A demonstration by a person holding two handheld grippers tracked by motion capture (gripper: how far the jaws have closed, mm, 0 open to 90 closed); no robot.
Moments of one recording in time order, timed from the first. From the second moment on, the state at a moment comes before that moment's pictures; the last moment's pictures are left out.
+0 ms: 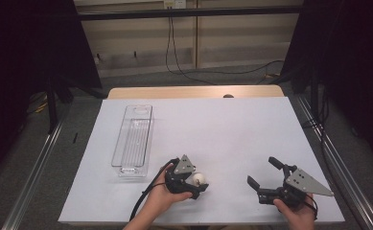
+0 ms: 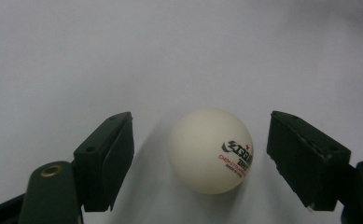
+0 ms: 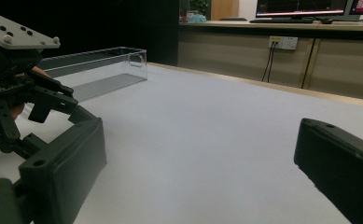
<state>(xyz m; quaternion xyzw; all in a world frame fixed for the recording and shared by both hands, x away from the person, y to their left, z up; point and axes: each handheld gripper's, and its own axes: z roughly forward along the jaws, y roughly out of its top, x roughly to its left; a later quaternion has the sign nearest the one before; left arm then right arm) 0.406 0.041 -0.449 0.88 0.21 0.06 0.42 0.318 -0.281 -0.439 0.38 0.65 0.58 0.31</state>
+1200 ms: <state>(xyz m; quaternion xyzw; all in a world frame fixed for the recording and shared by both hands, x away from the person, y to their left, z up) 0.406 0.038 -0.453 0.89 0.21 0.05 0.41 0.317 -0.281 -0.438 0.38 0.65 0.58 0.30</state>
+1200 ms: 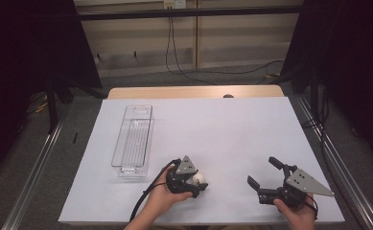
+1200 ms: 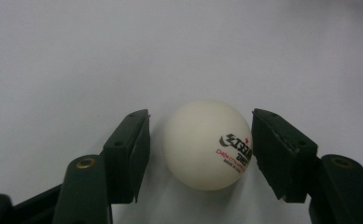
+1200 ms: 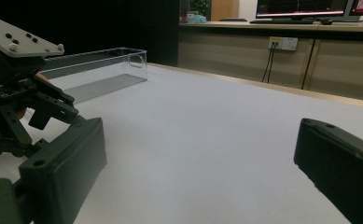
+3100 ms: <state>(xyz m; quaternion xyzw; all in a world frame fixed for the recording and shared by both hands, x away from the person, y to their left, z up) 0.409 0.045 -0.447 0.88 0.23 0.03 0.41 0.317 -0.281 -0.438 0.38 0.65 0.58 0.31</state>
